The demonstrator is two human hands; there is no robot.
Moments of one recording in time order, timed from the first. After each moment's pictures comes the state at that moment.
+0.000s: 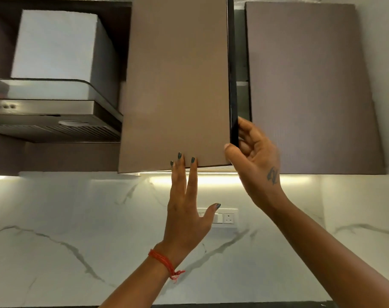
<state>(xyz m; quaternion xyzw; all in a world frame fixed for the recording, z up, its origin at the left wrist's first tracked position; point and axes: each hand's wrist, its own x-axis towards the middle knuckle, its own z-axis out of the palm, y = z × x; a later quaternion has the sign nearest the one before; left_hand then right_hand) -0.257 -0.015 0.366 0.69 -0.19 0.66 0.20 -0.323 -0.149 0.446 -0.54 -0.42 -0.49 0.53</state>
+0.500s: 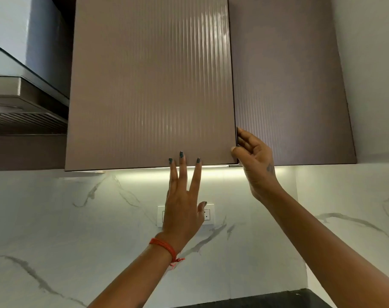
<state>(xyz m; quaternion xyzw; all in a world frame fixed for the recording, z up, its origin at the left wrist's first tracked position) -0.162 -0.070 0.368 0.76 -0.18 0.61 0.11 -0.190 -0.226 0.444 -0.57 -0.35 -0.41 0.62</state>
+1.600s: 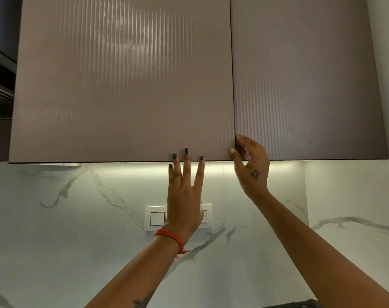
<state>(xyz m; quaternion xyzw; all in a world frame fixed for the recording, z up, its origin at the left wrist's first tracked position) -0.022 -0.083 0.371 0.77 -0.07 0.64 -0.02 -0.002 -0.237 0.427 -0.59 -0.21 -0.67 0.40</state>
